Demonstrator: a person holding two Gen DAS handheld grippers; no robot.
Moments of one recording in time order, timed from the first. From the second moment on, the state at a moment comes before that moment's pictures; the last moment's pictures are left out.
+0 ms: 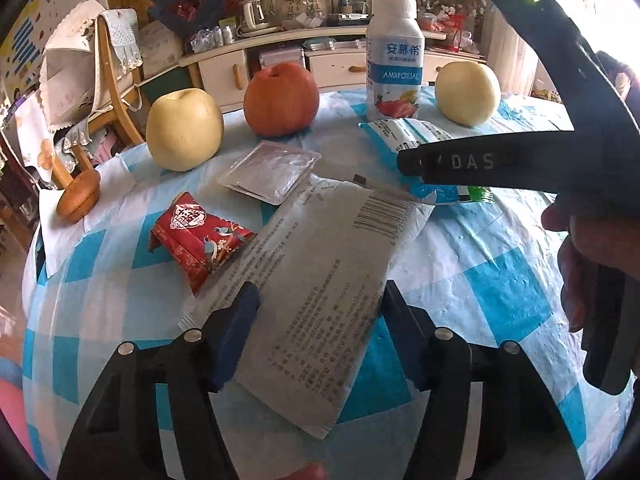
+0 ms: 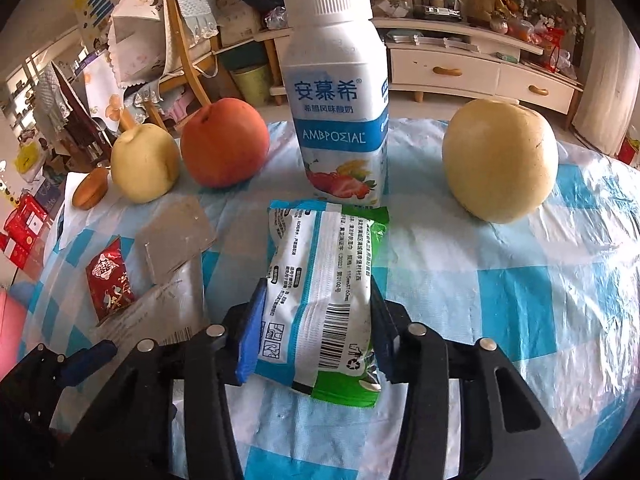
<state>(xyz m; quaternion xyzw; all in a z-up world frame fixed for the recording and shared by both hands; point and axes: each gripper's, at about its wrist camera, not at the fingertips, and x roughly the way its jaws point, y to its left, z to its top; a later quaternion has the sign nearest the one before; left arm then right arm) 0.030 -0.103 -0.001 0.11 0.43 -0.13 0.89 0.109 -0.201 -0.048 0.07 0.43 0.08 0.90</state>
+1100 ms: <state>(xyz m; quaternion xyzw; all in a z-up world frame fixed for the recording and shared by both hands) -0.014 -0.048 0.063 0.05 0.36 -0.12 0.92 0.037 -0.206 -0.001 0.09 0.38 0.12 0.91</state>
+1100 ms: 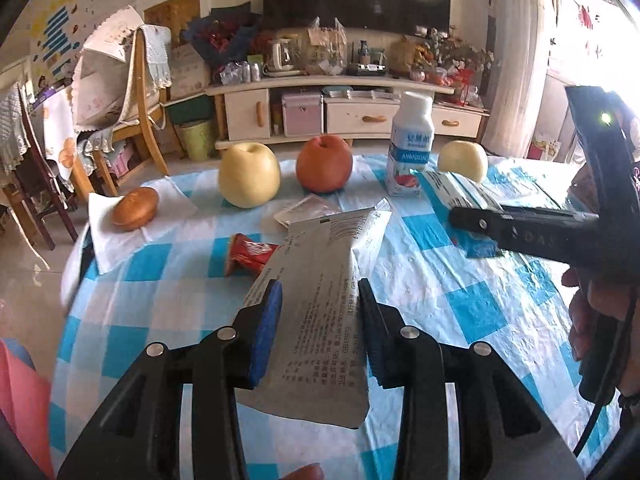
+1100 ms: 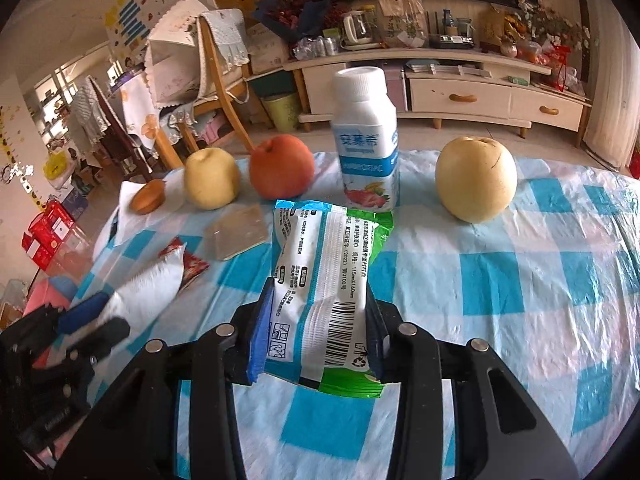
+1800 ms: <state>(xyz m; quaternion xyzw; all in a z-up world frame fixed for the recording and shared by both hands) -0.077 0.099 0.130 0.01 0.30 0.01 0.95 -0.025 -0.075 0.080 0.04 0.32 0.24 0.91</state>
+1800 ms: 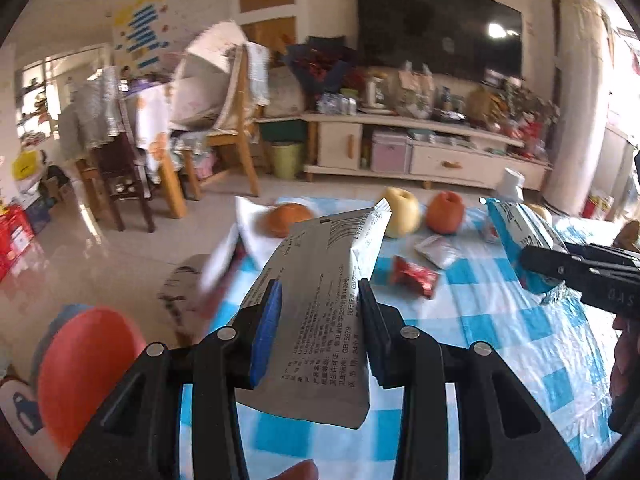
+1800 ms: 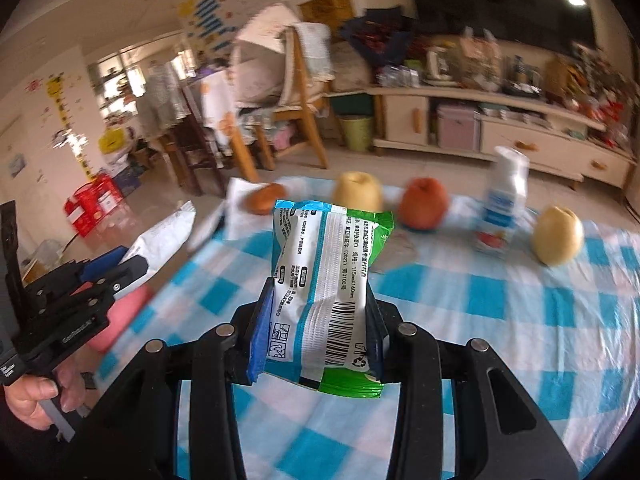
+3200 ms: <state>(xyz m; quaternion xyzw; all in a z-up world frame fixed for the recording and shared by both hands) -0.141 0.403 0.069 -0.12 0.34 0.26 0.89 -0.036 0.289 0.039 -0.06 0.39 0.40 0.83</state>
